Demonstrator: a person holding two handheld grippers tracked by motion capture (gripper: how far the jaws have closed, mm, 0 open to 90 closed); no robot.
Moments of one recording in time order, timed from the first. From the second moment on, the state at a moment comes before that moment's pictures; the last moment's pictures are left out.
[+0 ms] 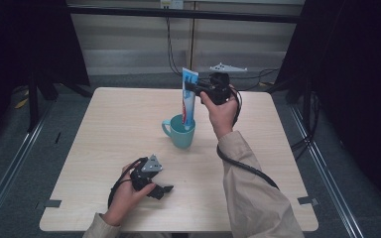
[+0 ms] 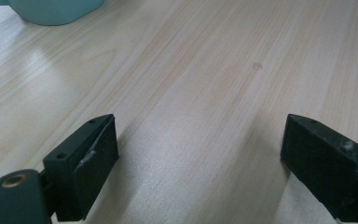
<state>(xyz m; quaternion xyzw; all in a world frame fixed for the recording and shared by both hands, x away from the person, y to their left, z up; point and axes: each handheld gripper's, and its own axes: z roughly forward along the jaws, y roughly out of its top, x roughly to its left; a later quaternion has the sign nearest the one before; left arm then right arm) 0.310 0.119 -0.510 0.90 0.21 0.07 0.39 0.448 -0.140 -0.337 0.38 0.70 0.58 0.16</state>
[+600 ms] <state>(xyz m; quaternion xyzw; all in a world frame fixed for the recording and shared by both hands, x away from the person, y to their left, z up) 0.310 0.118 -0.510 0.89 0.21 0.07 0.39 0.442 -0.125 -0.371 0.38 0.71 0.57 0.15</state>
